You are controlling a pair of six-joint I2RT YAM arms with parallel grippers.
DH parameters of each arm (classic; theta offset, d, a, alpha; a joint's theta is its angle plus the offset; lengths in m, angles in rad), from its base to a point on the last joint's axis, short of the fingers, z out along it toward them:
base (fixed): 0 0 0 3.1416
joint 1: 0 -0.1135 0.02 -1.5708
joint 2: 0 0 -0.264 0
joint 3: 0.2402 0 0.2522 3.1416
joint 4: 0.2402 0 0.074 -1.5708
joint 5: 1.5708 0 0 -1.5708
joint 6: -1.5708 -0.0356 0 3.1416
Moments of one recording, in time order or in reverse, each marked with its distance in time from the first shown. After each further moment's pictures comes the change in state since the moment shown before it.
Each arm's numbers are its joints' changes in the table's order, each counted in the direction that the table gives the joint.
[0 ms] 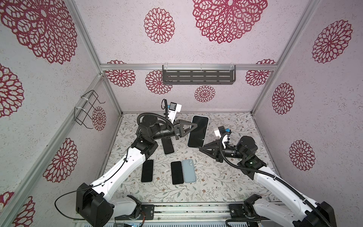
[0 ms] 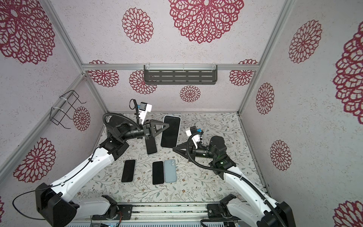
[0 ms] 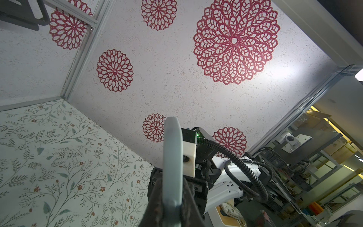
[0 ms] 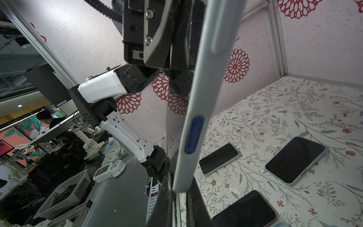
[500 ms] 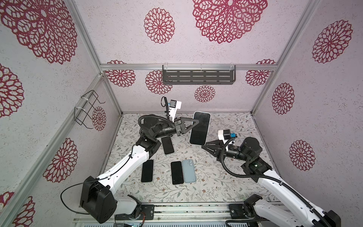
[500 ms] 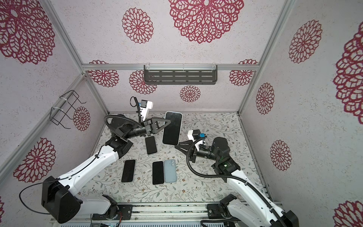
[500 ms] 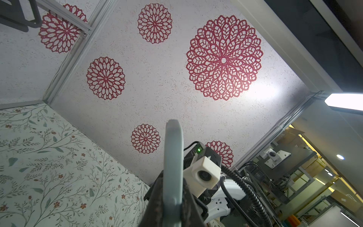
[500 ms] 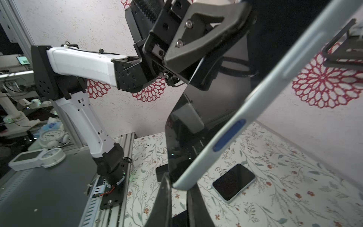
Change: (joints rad) left arm 0.006 -0.074 -0.011 -0.217 -0.020 0.210; right arm -0.005 0.084 0.014 0.103 0.174 0.438
